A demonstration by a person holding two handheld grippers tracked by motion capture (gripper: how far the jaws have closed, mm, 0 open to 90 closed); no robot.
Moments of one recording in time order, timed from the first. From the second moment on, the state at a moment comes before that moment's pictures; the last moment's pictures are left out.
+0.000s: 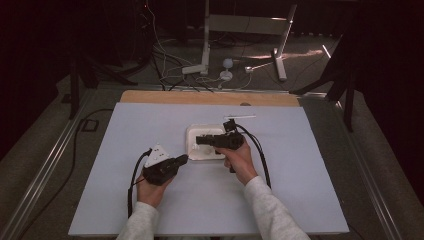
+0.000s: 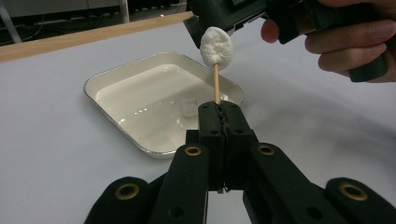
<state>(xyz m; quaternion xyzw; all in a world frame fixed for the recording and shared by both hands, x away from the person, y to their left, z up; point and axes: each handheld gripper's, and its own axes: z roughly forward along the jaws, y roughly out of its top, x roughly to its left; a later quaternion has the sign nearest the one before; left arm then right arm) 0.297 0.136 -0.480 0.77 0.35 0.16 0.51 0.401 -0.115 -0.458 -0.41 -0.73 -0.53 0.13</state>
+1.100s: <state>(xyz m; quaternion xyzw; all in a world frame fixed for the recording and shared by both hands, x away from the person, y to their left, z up) 0.299 0.153 -0.482 0.77 0.37 0.18 0.49 0.414 -0.189 -0.409 -0.45 -0.72 -0.53 0.00</state>
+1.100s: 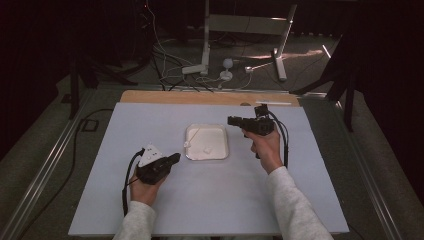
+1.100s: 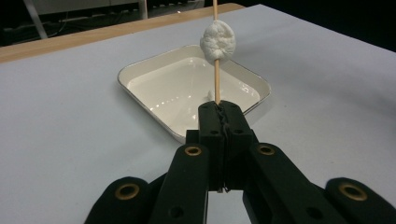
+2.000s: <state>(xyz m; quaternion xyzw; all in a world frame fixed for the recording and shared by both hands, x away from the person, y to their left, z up) 0.299 0.155 -0.481 0.76 0.38 0.18 0.50 0.420 -0.149 -0.447 -0.45 -0.76 -0.47 -0.04</state>
